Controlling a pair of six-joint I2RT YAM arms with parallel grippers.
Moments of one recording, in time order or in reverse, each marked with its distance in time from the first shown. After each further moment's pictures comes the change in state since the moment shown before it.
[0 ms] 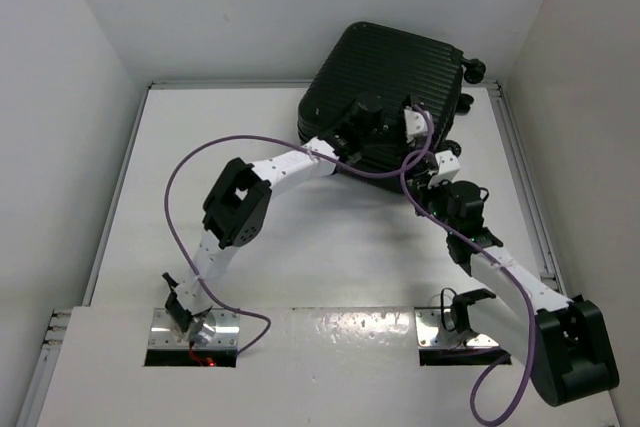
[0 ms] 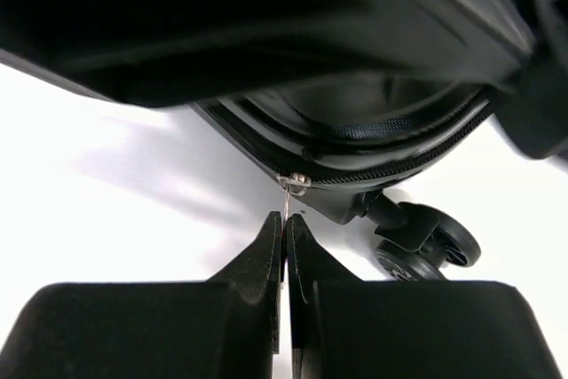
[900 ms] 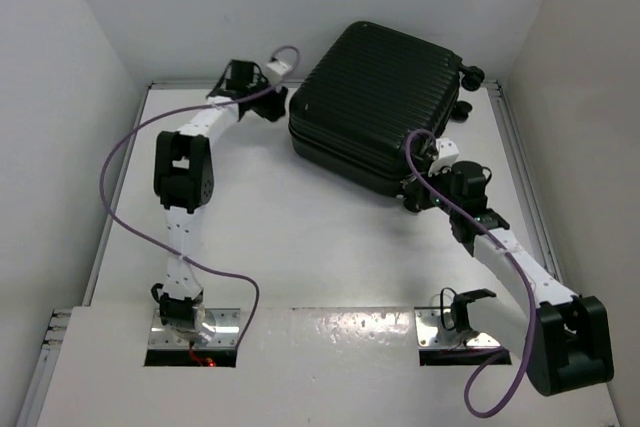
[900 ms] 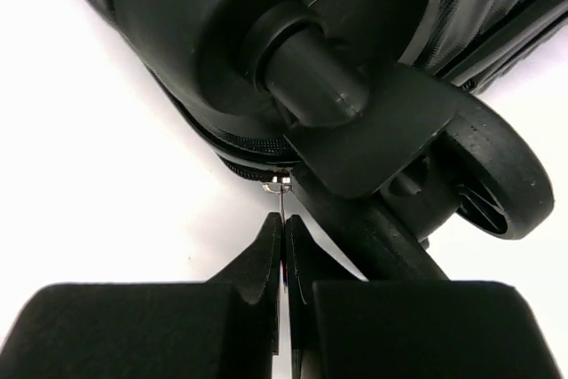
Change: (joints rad) left arm 0.663 0.072 0.074 -0.510 -0.228 -0.068; right arm -0.043 0.056 0.185 -0.271 -0.104 0.026
